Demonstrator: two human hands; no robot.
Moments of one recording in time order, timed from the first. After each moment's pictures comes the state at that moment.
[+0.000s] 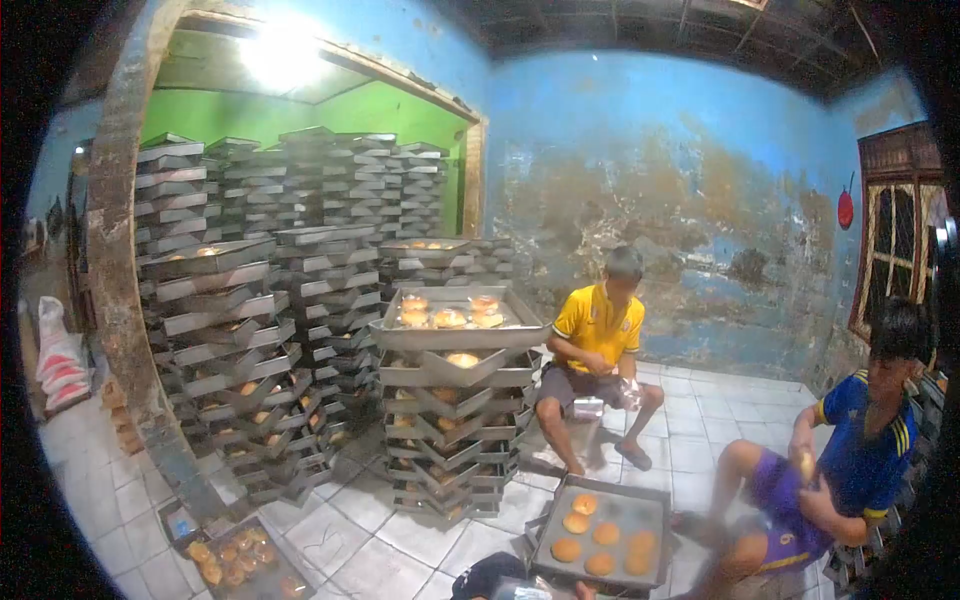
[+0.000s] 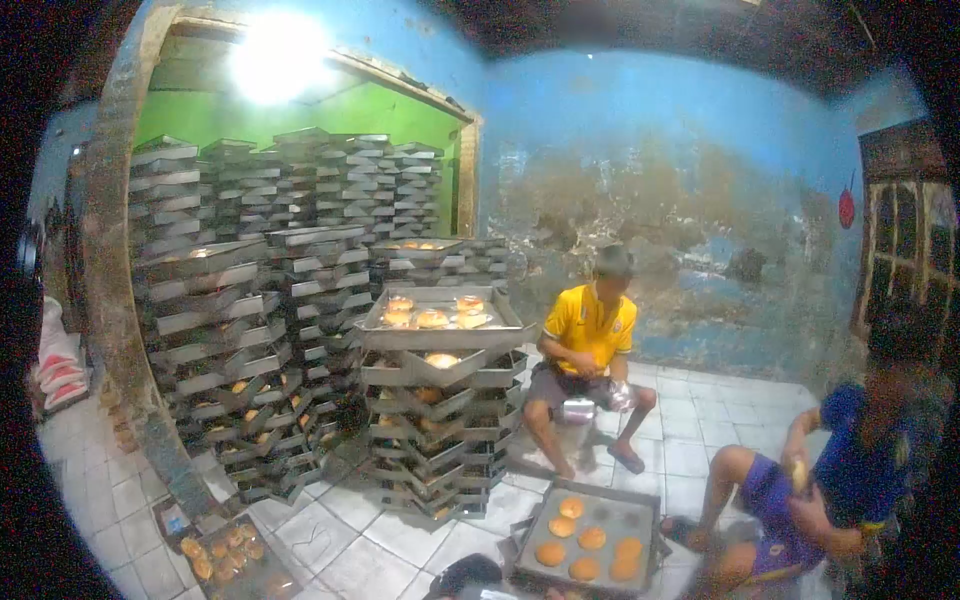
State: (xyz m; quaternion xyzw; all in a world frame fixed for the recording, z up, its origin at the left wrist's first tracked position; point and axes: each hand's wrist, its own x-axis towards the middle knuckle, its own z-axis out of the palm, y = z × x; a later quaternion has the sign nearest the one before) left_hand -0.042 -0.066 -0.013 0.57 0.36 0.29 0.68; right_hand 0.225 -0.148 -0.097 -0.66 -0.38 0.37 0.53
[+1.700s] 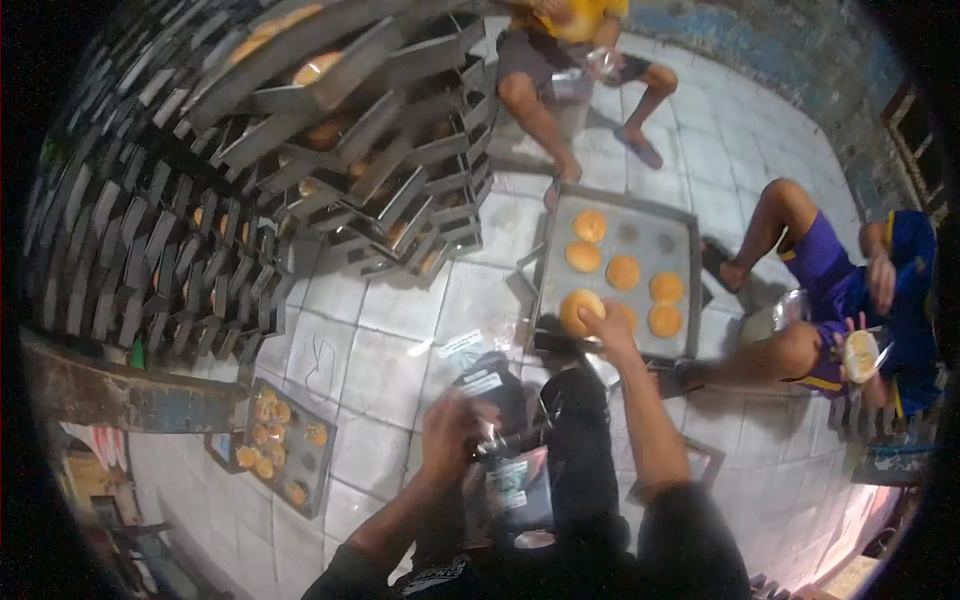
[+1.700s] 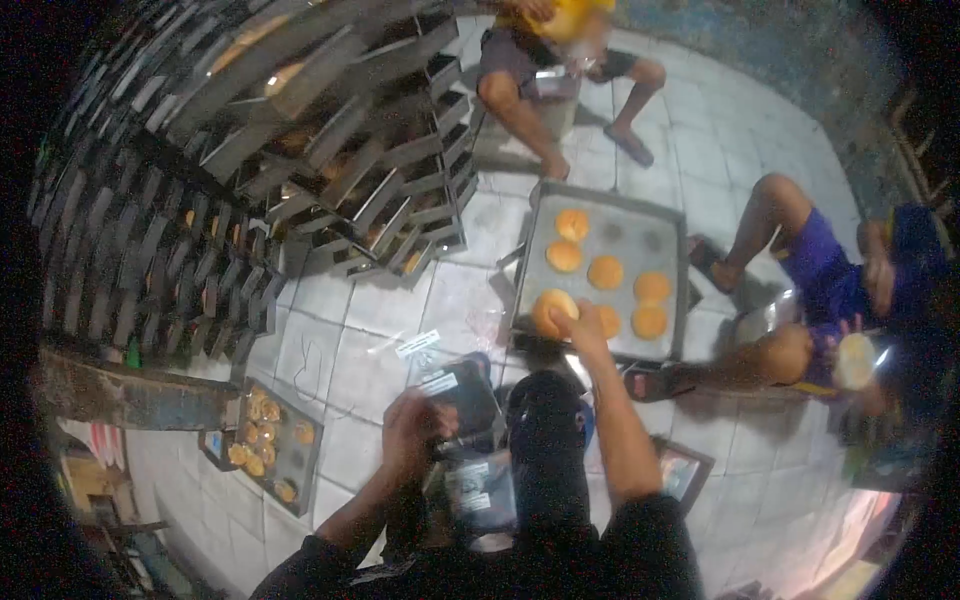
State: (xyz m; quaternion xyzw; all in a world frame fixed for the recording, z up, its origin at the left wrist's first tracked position) left_hand 0.034 0.057 -0.002 0.32 0.47 0.33 0.75; right_hand 0.376 0.066 -0.160 -0.70 -0.21 0.50 0.46
